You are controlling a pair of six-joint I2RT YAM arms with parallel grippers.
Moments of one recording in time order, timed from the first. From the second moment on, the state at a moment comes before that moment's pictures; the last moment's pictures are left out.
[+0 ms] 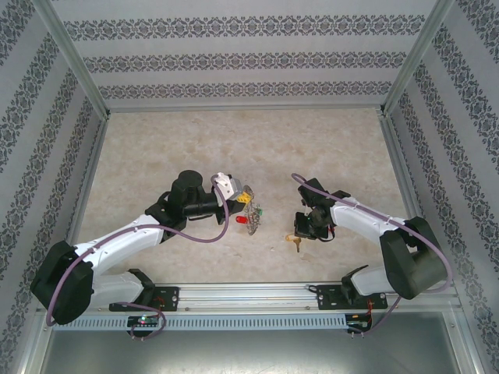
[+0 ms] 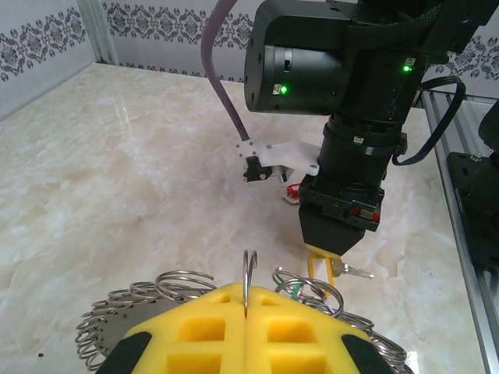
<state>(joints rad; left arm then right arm) -0.63 1.20 0.66 0.20 0.55 0.21 0.45 1.39 0.67 -0.69 -0.21 0.62</state>
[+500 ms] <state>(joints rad) -0.63 1.20 0.66 0.20 0.55 0.21 0.45 1.39 0.68 -0.70 -0.21 0.60</state>
